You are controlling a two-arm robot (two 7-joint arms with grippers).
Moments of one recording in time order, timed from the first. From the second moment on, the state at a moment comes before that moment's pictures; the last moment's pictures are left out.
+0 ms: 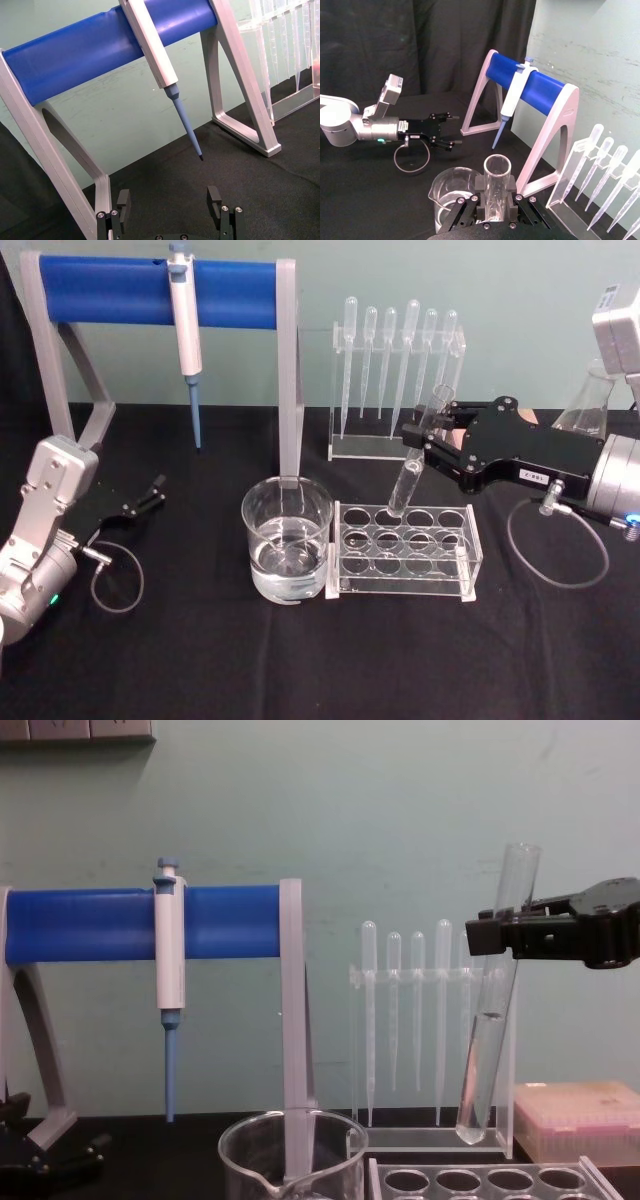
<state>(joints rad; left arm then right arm) -0.20 0.60 0.45 -1.41 -0.25 -0.12 0.03 0.36 0.77 -0.42 -1.82 0.61 0.23 0.57</state>
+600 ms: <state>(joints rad) -0.20 0.60 0.45 -1.41 -0.25 -0.12 0.03 0.36 0.77 -0.42 -1.82 0.61 0.23 0.57</state>
